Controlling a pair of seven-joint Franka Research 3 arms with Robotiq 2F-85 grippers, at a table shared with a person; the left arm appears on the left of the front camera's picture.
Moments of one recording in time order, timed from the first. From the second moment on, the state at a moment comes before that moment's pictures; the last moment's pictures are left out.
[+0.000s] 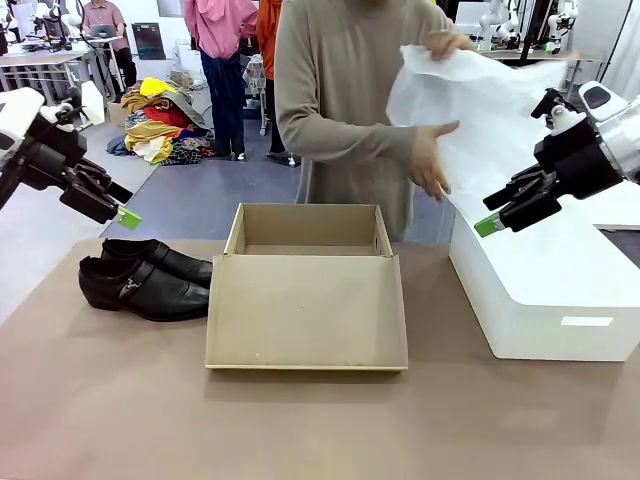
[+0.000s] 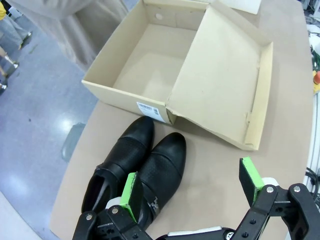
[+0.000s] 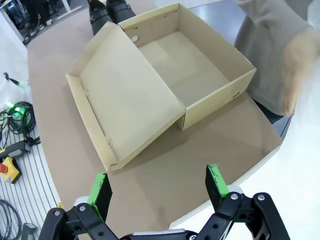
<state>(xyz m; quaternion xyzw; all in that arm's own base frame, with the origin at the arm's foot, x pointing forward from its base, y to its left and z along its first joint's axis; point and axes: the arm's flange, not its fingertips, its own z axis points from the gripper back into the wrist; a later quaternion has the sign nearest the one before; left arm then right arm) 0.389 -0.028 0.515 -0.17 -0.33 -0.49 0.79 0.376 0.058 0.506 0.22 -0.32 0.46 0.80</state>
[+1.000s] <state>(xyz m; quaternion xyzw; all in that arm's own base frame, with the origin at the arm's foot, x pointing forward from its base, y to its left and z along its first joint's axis) 0.388 -0.028 0.515 -0.17 -0.33 -0.49 0.79 0.376 0.058 0.506 0.21 -0.32 0.47 0.80</state>
